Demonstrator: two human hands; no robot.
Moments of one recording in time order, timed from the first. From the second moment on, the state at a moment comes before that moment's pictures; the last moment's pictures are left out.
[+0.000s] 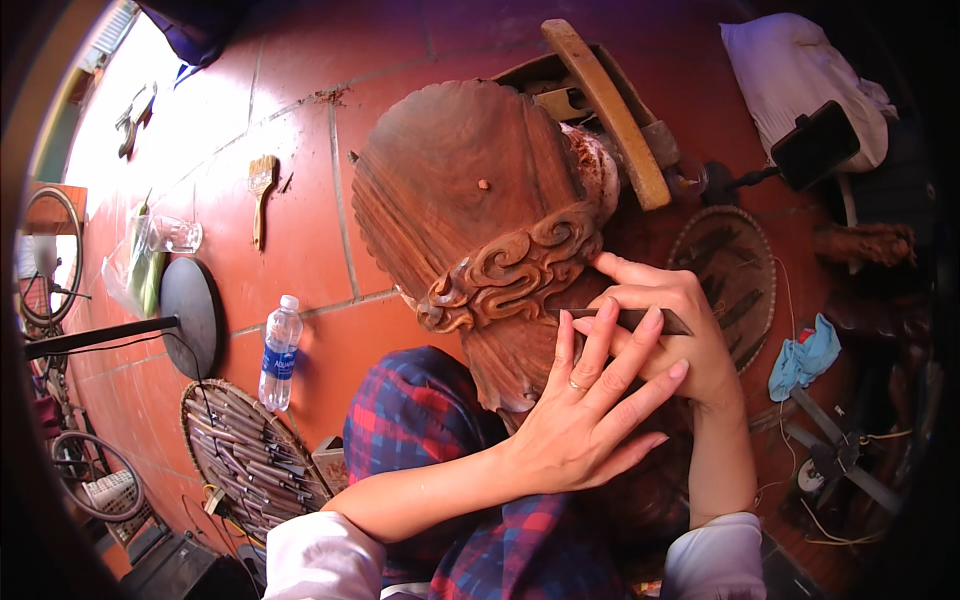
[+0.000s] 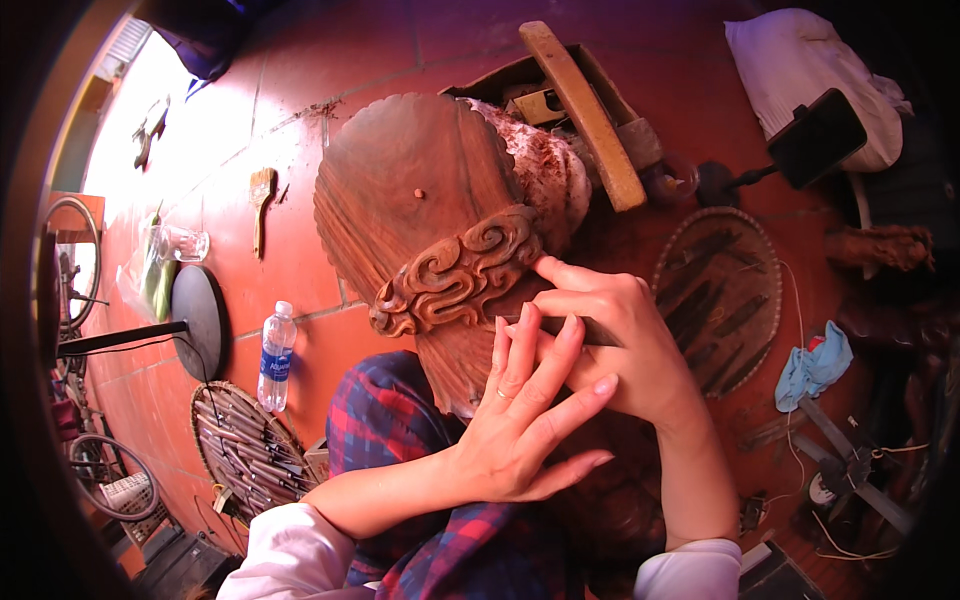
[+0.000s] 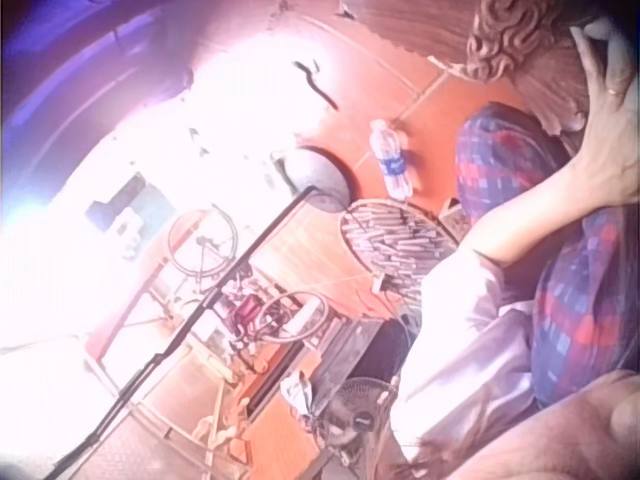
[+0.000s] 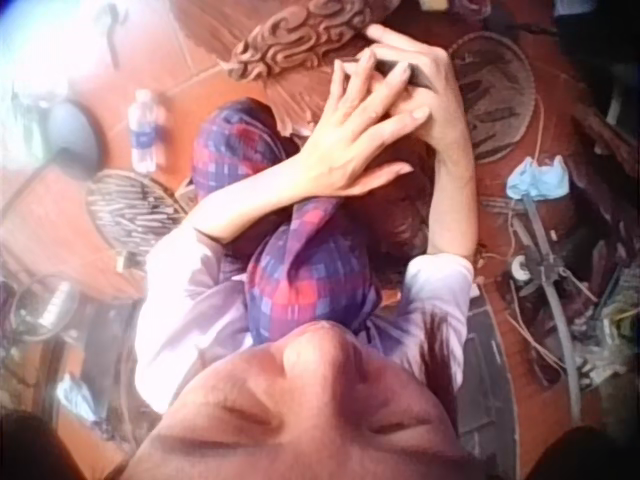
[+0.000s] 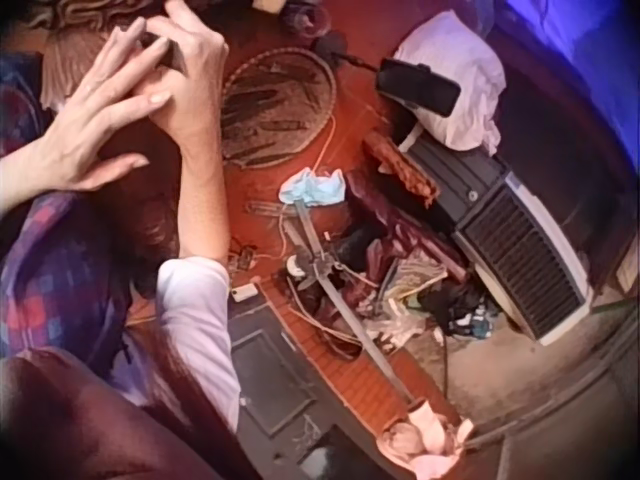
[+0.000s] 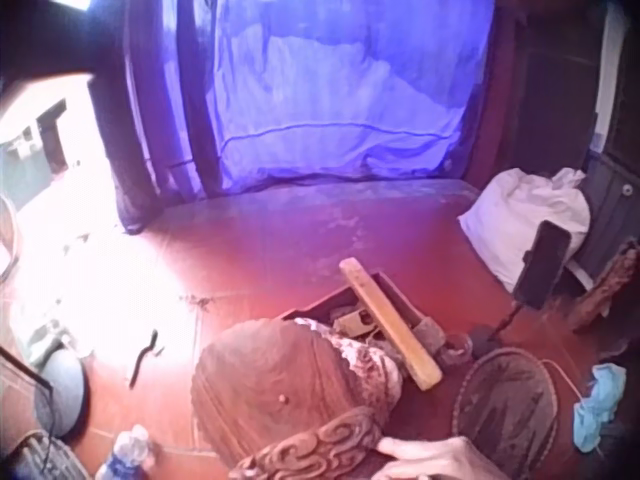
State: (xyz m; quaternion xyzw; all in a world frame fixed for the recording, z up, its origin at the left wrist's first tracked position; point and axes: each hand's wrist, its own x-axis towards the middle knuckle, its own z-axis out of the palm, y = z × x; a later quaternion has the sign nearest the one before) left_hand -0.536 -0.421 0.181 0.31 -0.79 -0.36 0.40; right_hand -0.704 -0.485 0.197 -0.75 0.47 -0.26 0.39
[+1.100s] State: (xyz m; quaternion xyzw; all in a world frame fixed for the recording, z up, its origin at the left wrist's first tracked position) left_hand -0.538 -0.427 0.182 0.29 -0.74 -0.40 0.46; right_hand -0.685 -0.472 0.208 -0.72 0.52 -0.30 0.35
